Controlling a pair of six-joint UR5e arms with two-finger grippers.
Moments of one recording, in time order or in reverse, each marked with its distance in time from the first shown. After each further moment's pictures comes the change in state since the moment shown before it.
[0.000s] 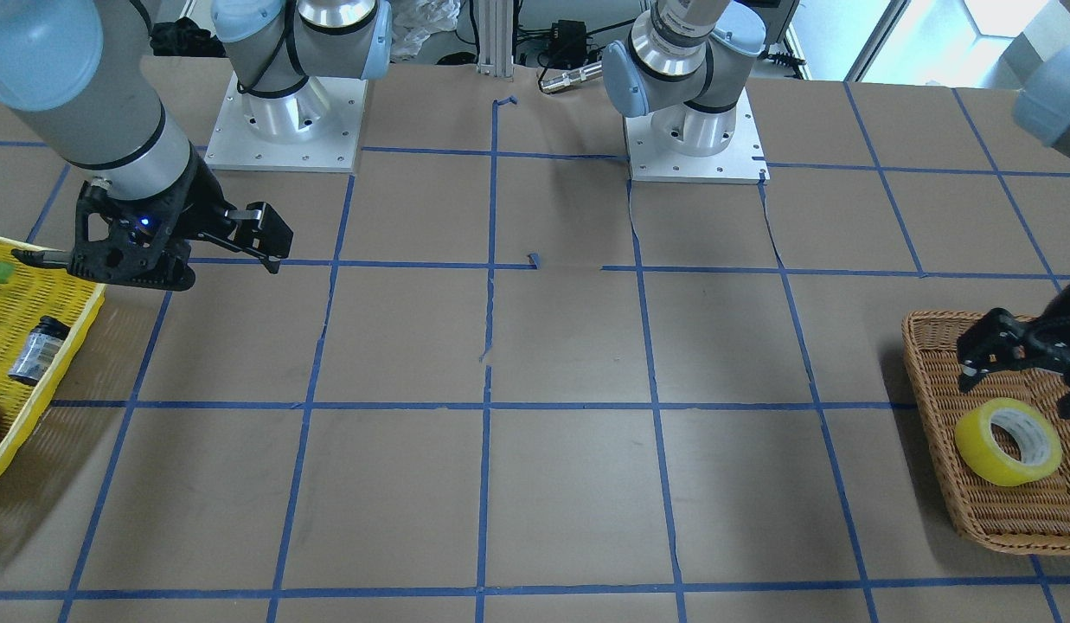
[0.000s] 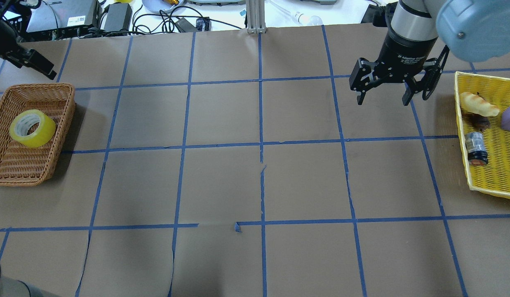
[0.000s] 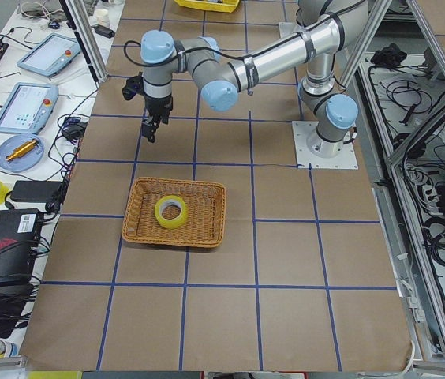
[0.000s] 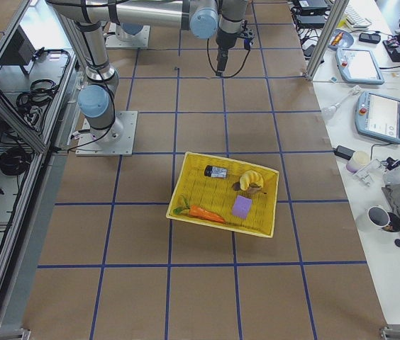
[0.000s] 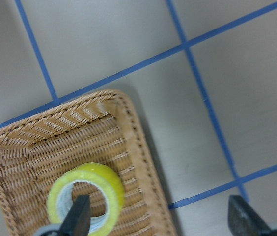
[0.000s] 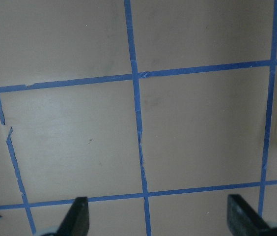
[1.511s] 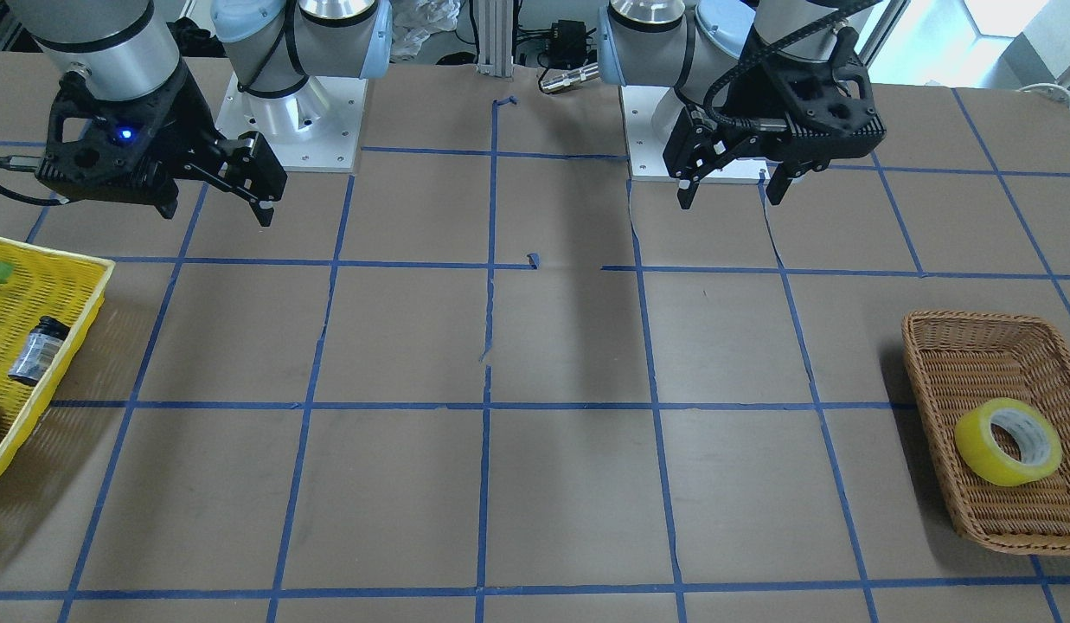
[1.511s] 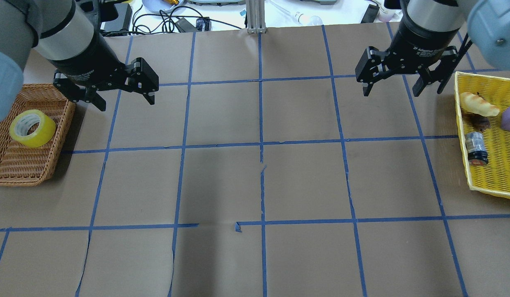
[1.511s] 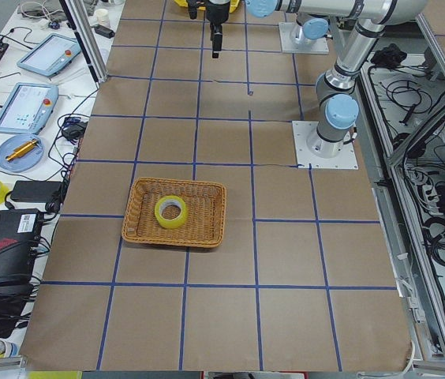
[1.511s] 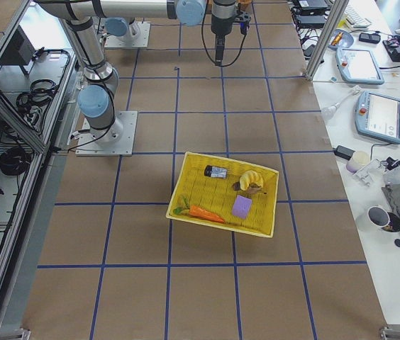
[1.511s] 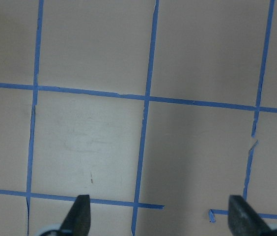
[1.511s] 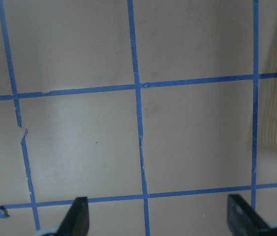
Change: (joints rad) left arm -0.397 0.340 -0.158 -0.269 -0.007 -0.822; right arm 0.011 -0.124 0.008 0.007 0.007 -0.008
